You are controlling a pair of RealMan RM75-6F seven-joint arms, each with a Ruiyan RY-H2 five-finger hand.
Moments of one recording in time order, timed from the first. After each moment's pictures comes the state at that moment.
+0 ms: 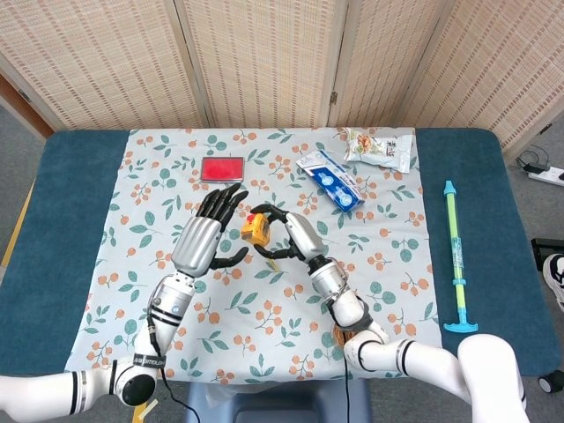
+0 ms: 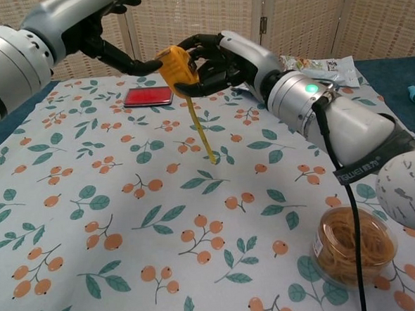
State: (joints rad) left arm -0.71 -1.59 -0.37 -1.73 1.20 1.19 0.31; right arm 0.87 -1.88 0.37 -1.16 -1.31 1.00 0.54
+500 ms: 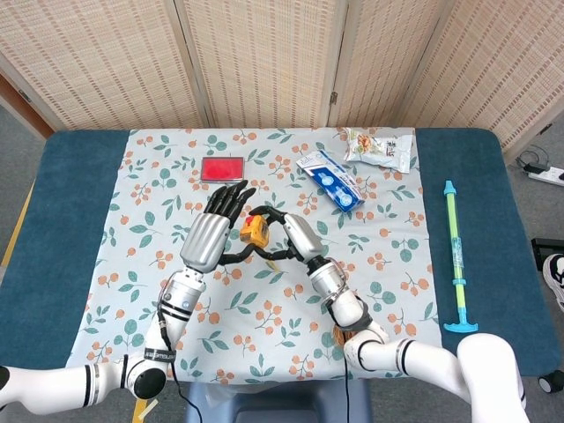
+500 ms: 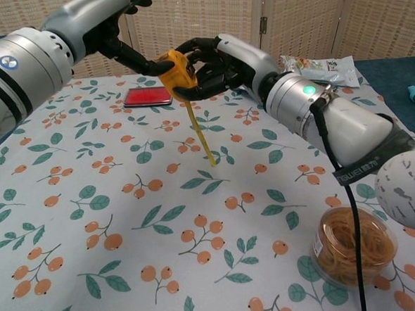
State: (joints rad) left arm -0.76 -1.63 -0.38 -1.68 1.17 1.20 0.34; right arm 0.87 -1.88 0.36 -1.16 -1.31 0.99 0.53
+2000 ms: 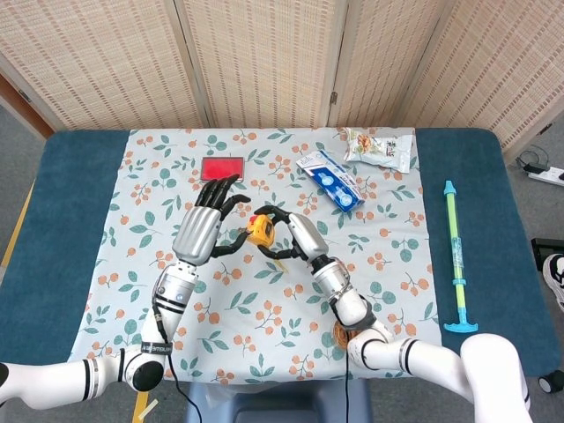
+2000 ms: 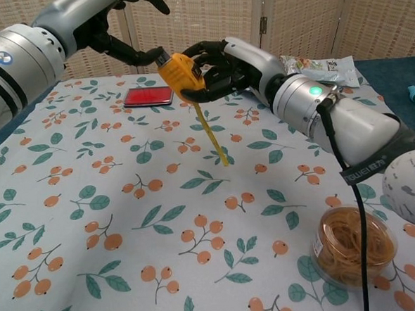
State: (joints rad) left arm -0.78 -1.62 -0.37 -1.63 1.16 1.23 0.28; right arm 0.86 -1.87 0.36 -1.15 -1.30 0.98 0.53
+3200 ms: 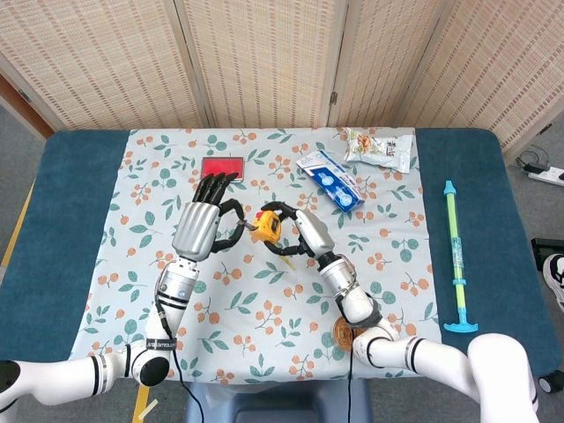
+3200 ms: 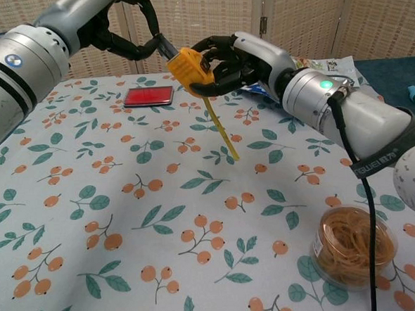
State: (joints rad) left arm -0.79 -1.66 -0.37 -1.54 1.19 1.27 0.27; right arm 0.84 -1.83 0.36 -1.17 -1.29 0.98 0.53
